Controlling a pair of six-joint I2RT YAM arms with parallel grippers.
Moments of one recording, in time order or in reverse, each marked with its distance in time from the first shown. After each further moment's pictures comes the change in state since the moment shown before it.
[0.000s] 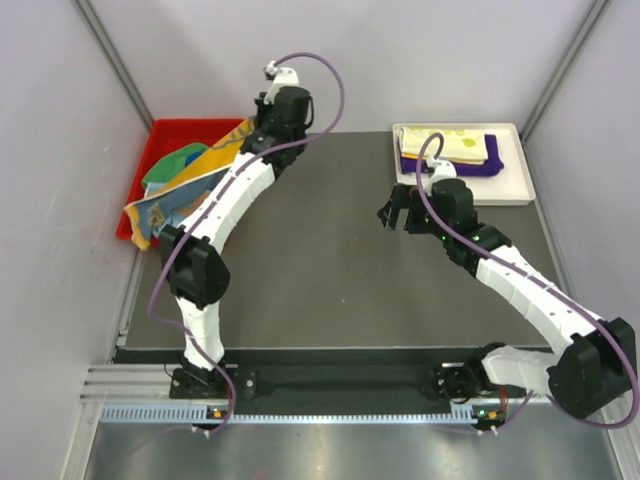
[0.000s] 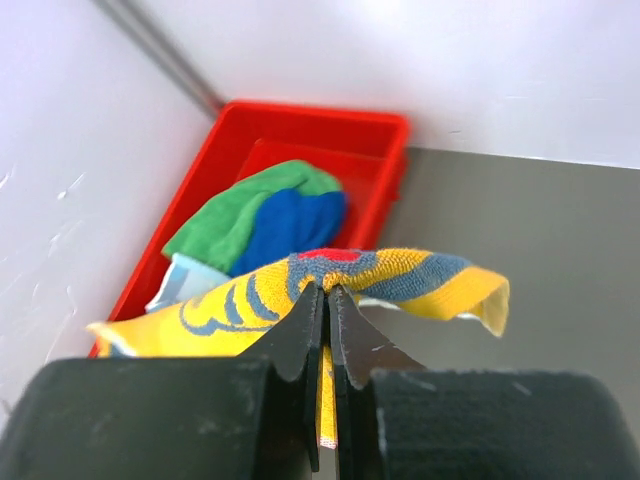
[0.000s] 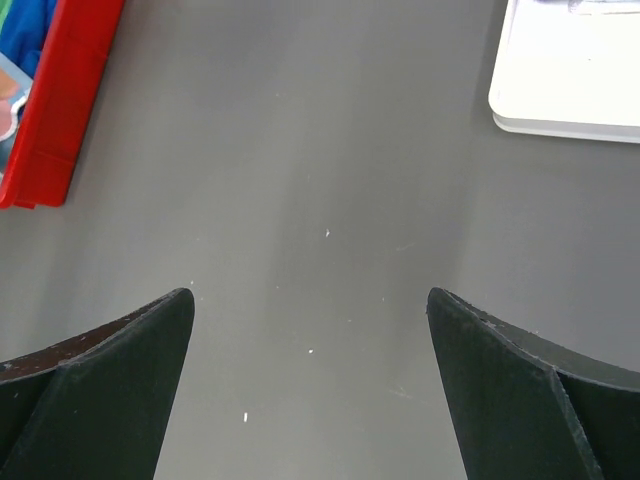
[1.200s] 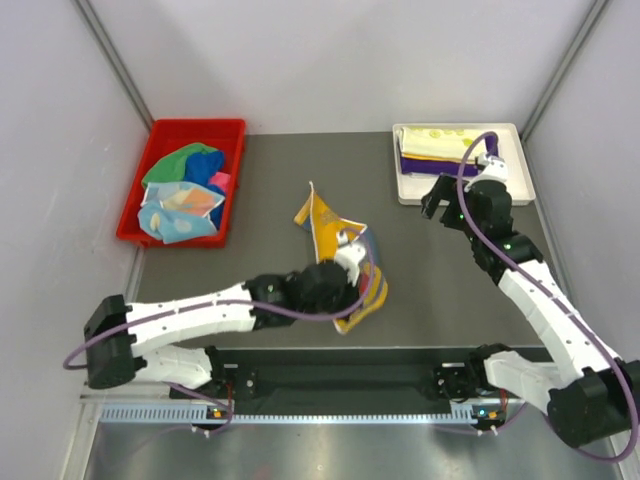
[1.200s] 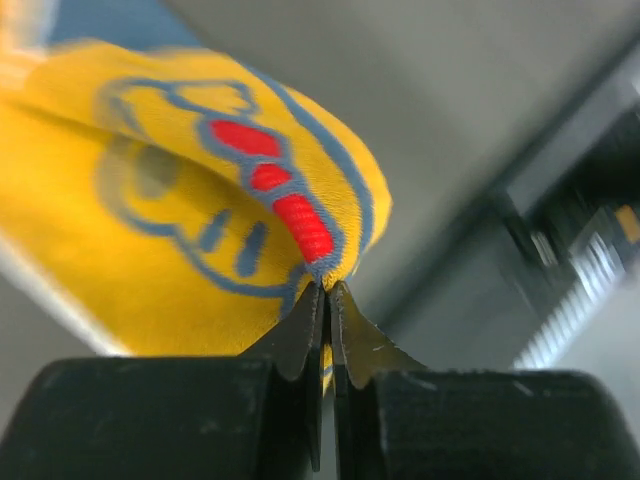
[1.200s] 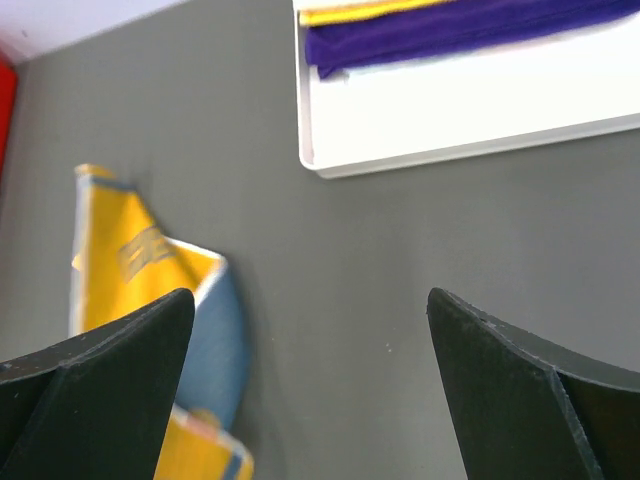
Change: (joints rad) left arm -0.696 -0.657 -1.006 0.113 0.759 -0.510; right arm -0.183 -0.161 -0.029 -0.072 0.172 -0.001
